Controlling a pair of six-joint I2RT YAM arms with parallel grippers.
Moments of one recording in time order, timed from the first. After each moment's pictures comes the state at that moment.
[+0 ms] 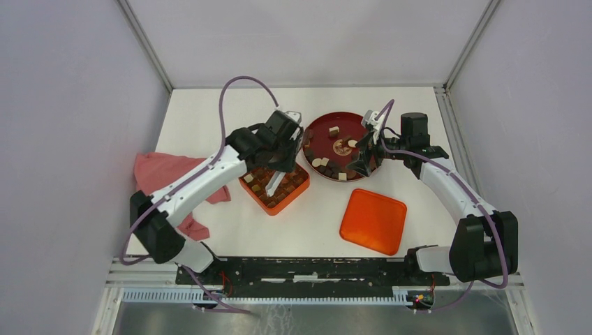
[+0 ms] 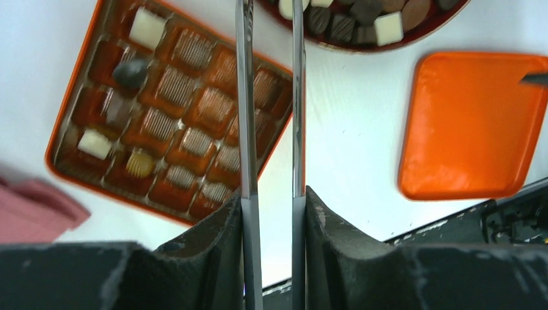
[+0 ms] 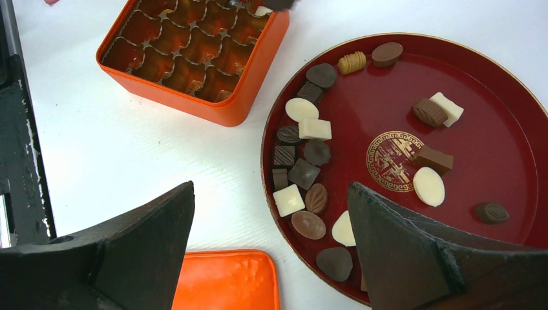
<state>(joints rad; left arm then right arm) -0.77 1.55 1.49 -0.89 -0.13 -0.43 0.15 1.32 0.93 -0.27 -0.91 -0.47</state>
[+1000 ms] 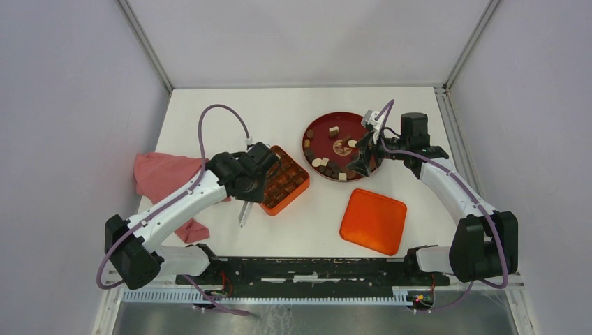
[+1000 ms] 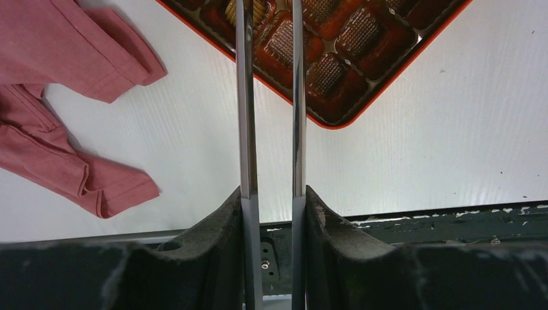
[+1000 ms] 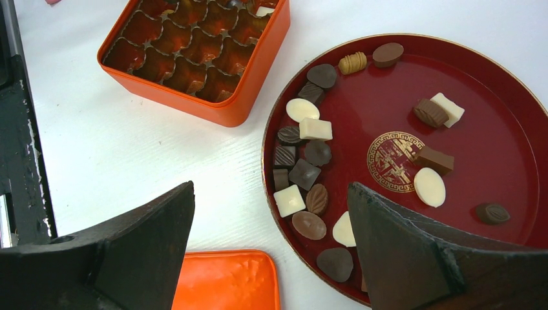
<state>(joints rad) -0.77 1.25 1.14 -1.12 -0.30 -0.55 0.15 1.32 0.93 -0.27 -0.91 -0.47</state>
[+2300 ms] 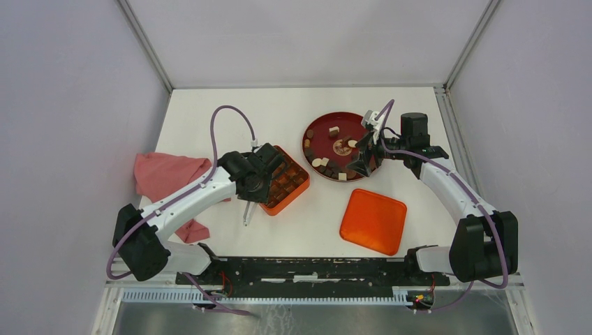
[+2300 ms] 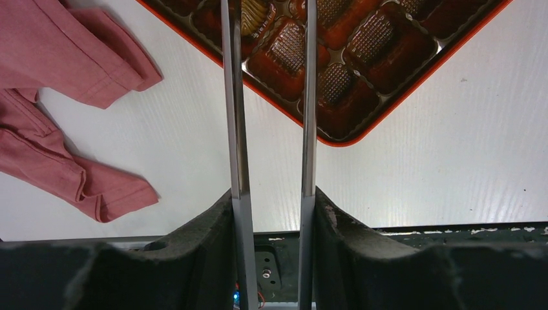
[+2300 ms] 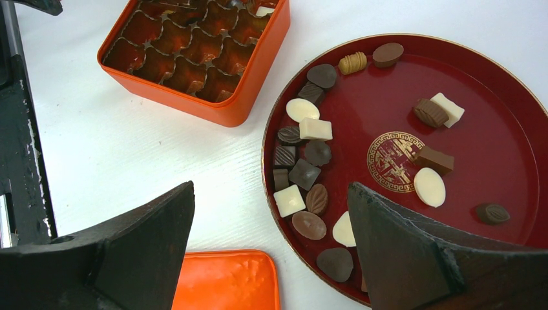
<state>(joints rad) -0.77 1.34 1.11 -1.08 -0.31 -0.55 0.15 1.32 0.93 -0.27 -0.91 -0.47</state>
